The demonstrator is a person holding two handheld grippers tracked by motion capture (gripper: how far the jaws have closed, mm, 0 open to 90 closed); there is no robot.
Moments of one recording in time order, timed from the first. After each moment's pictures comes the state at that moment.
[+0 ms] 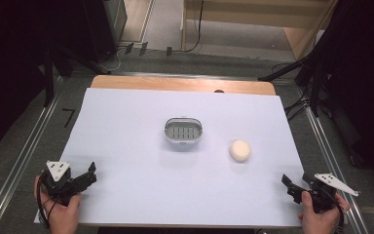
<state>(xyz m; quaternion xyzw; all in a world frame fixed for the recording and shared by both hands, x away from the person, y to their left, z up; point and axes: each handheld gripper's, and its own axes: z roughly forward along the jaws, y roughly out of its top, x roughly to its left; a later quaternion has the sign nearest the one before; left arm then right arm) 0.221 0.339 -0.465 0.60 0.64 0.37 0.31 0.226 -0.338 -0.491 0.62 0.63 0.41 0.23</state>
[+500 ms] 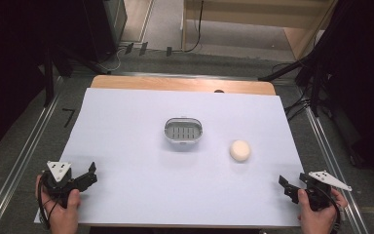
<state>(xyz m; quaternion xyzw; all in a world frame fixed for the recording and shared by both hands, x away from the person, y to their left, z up) 0.221 0.337 -0.465 0.60 0.64 0.38 0.30 0.231 -0.331 -0.488 0.61 0.66 0.38 0.22</state>
